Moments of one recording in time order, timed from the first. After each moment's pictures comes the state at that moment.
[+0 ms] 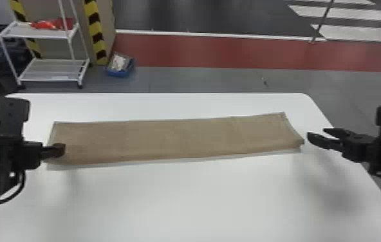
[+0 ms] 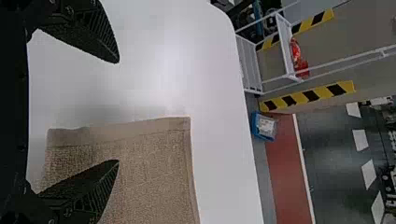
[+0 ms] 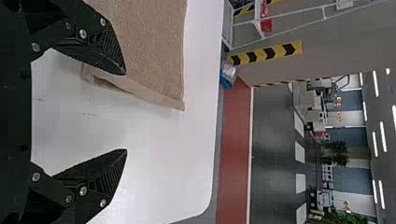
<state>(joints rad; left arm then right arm) -0.10 0.31 0.04 -1.83 0.15 1.06 0.09 -0.29 -0.46 -0.28 -1.11 -0.07 0.36 0.79</state>
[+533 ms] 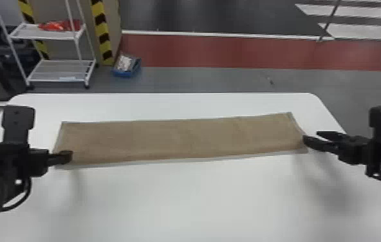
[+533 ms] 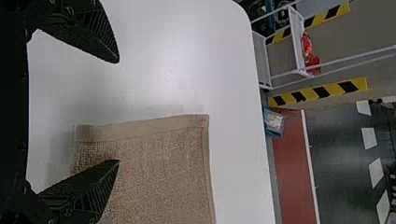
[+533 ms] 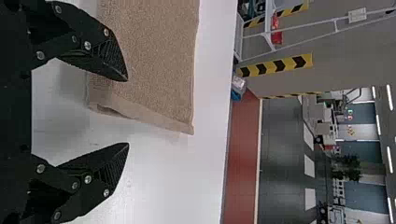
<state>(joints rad) -0.06 0.31 0.07 -1.84 0.18 1.07 0.07 -0.29 -0.45 -0.23 -1.11 -0.05 0.37 0.80</state>
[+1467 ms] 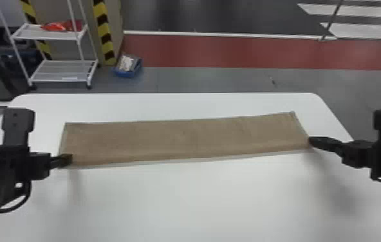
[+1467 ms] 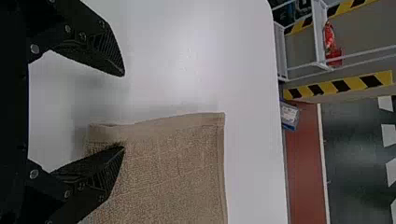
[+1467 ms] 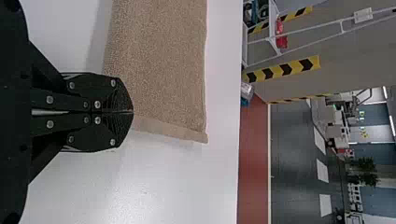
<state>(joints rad) -0.06 0.30 0.10 -1.85 0.22 1.14 0.03 -0.29 -0.45 -0.24 -1.10 -0.06 0.42 0.84</state>
